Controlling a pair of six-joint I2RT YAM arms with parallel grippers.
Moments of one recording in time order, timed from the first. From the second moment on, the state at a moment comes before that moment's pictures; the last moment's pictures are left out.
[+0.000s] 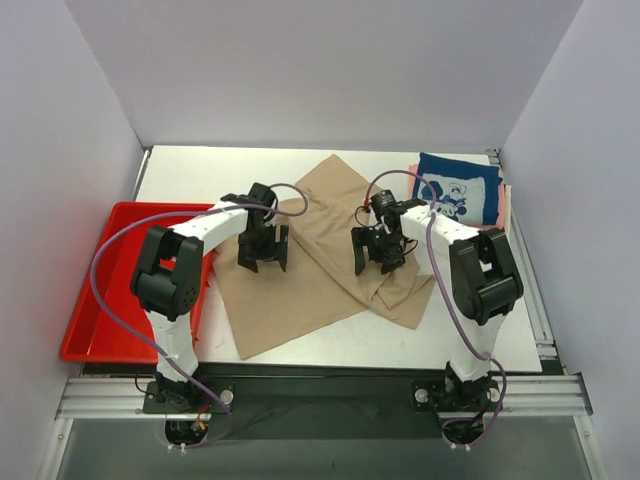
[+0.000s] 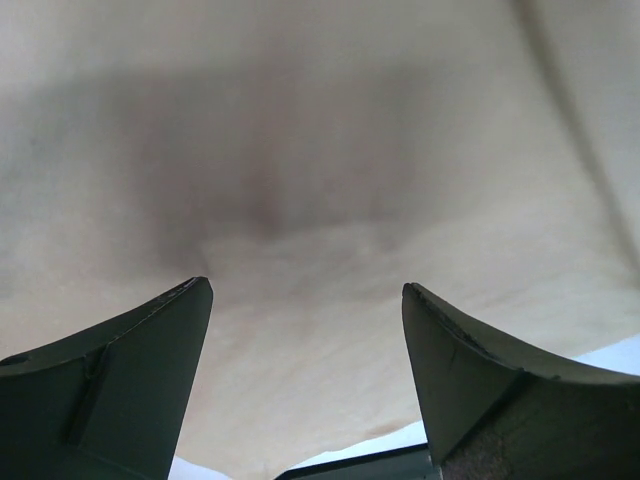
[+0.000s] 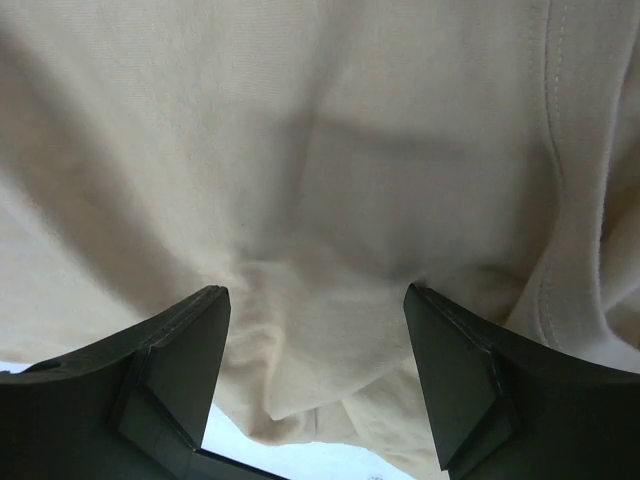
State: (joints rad) left arm -0.41 1.93 1.40 -0.80 0.11 -0.40; right arm 0.40 1.87 1.25 -0.71 -0.17 0.24
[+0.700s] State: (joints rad) left arm -0.38 2.21 1.77 -0.90 0.01 -0.28; right arm 0.28 1.77 1.08 -0.71 0.01 0.39
